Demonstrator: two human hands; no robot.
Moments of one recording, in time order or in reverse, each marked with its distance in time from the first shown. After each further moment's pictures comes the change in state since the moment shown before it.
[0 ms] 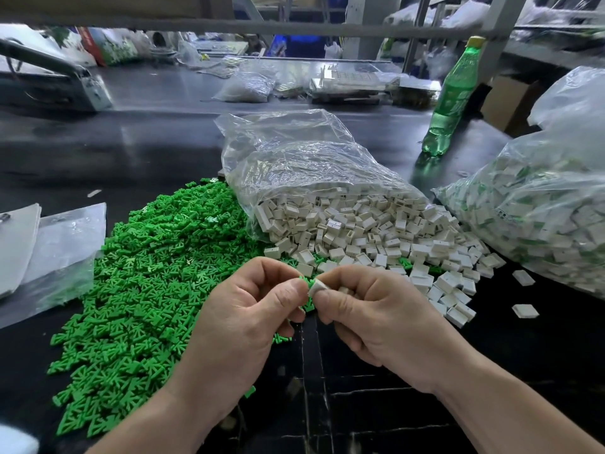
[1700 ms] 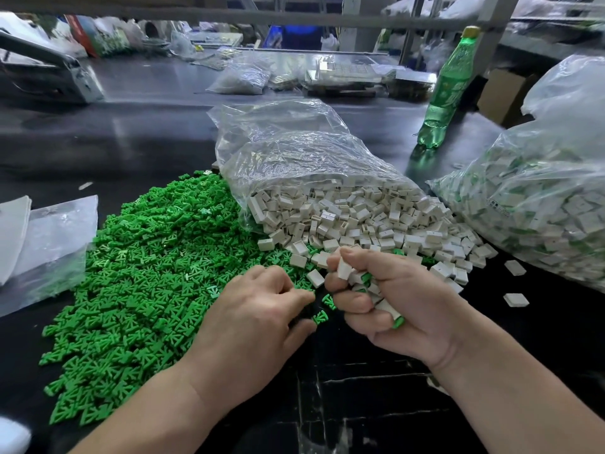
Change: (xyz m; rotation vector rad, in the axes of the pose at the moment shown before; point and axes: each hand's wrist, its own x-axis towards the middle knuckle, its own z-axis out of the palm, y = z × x) left_hand 0.002 -0.010 0.000 1.277 -0.191 0.396; right_hand 0.009 -0.007 -0.016 0.762 0.012 0.350
